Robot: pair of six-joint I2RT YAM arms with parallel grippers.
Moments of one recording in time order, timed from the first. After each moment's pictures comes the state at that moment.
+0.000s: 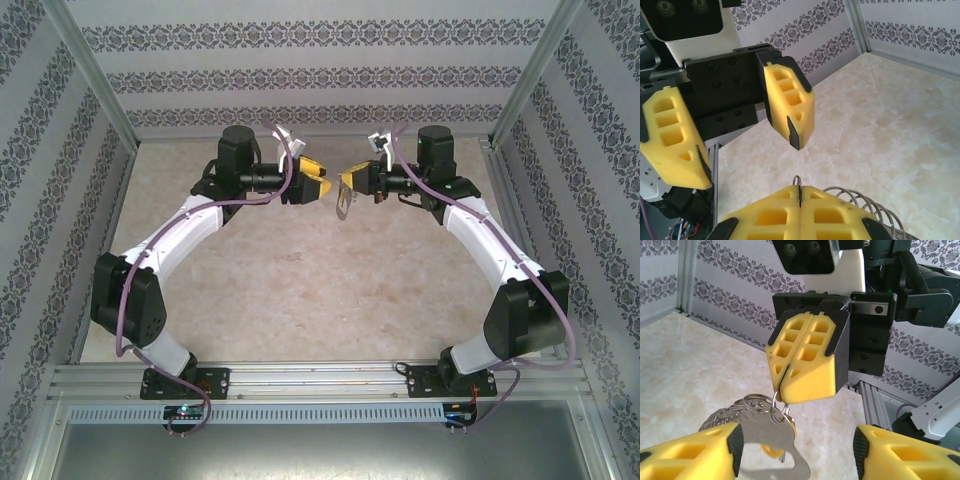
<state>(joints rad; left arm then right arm) -0.37 1.63 1.36 0.02 1.02 -0.15 0.24 1.50 1.27 -0.19 -1.04 0.10</state>
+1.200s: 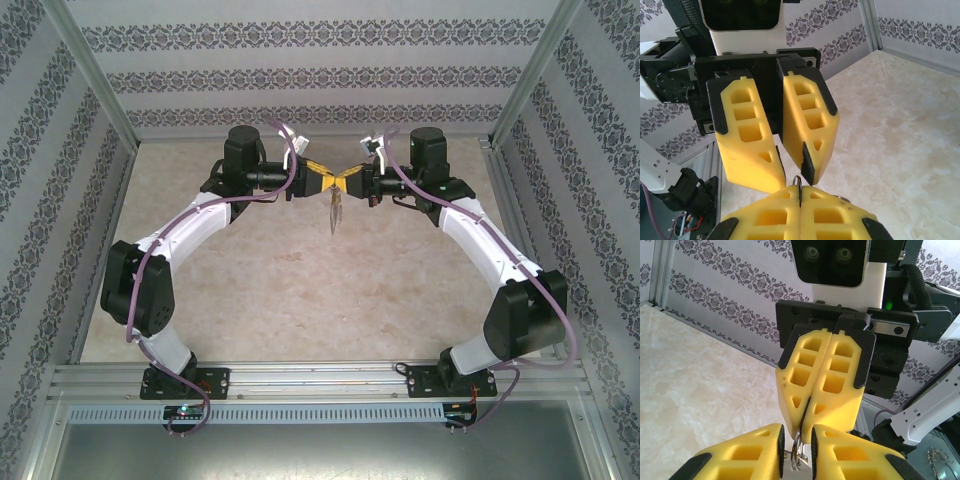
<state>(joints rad) -0.37 1.70 1.36 0.16 1.09 -0.30 0.27 1.50 1.27 -0.19 -1.04 0.08</state>
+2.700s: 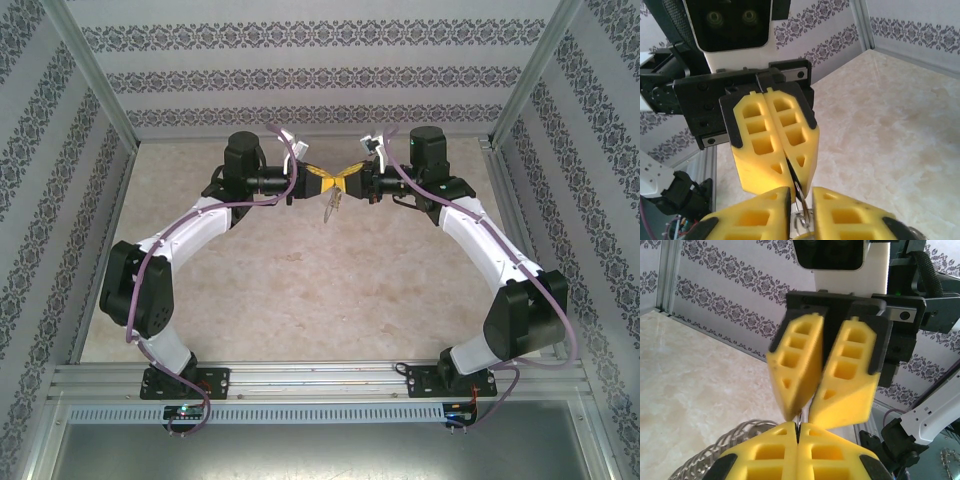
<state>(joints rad) -0.38 1.69 1.30 0.24 1.06 -0.29 0.28 1.50 1.28 -0.20 -1.00 0.08</state>
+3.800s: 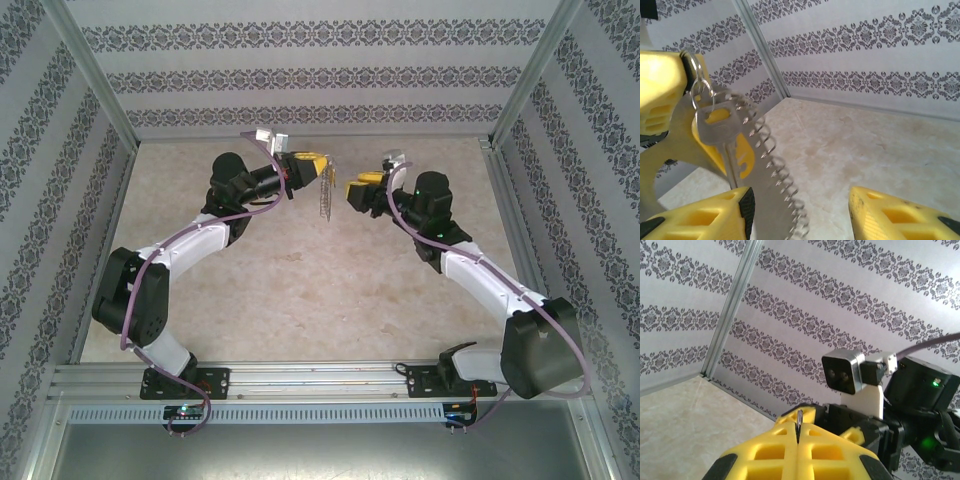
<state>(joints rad) -0.39 1.63 1.11 0.78 0.76 -0.60 0.34 1.30 0.84 0.35 -0.50 0.31</state>
